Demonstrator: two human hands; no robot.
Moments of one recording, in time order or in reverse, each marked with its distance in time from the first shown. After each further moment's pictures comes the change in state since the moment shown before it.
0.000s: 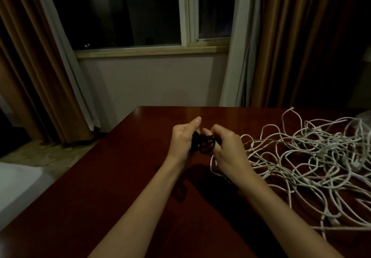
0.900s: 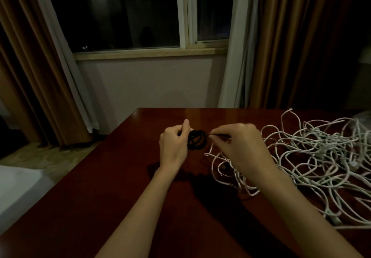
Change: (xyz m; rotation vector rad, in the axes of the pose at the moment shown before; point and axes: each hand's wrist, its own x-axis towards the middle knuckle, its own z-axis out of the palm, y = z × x) left_hand 0.001 -0.008 -0.017 0.539 0.249 0.141; right_hand -0.004 -0.029 -0.037 -0.408 -0.033 -0.160
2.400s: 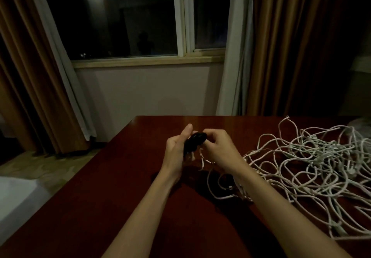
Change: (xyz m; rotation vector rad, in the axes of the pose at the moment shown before) left_hand -0.001 0.008 -0.003 -0.571 -0.252 -0.235; right_hand 0.036 0.020 0.055 0.625 -0.127 0.190
